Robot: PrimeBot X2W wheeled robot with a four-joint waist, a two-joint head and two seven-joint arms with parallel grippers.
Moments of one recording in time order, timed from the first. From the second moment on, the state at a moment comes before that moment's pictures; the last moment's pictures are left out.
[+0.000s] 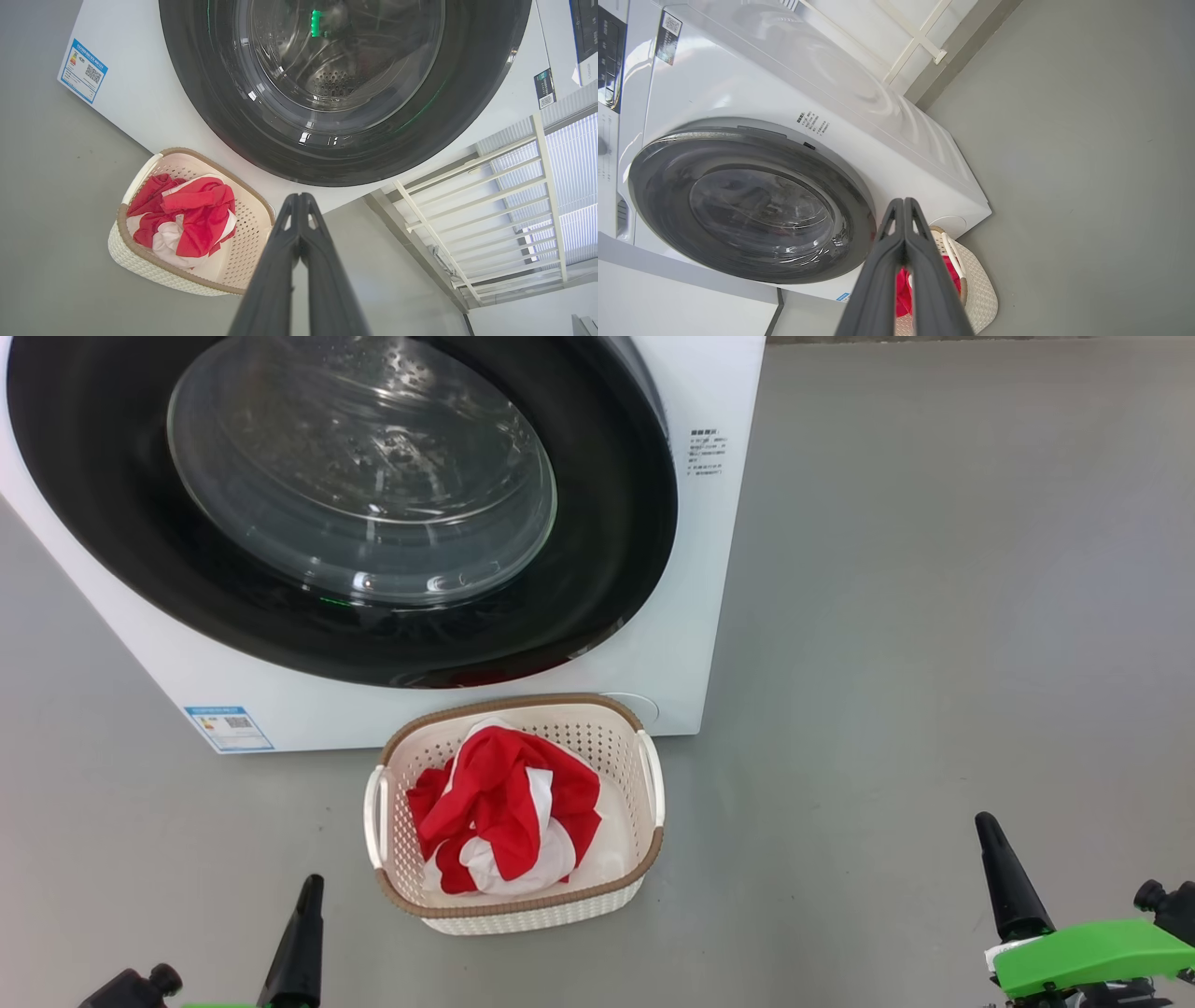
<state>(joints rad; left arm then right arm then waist) -0.02 0.05 0.00 0.26 -0.99 -0.12 -0.09 0.01 -0.06 -0.05 0.26 1.09 0.13 -0.08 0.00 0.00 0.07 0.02</state>
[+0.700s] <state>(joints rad) -0.04 0.05 0.02 0.26 -1.23 -0.12 -0.03 -0.01 -0.06 -0.07 0.26 1.29 0.13 -0.02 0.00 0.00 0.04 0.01</state>
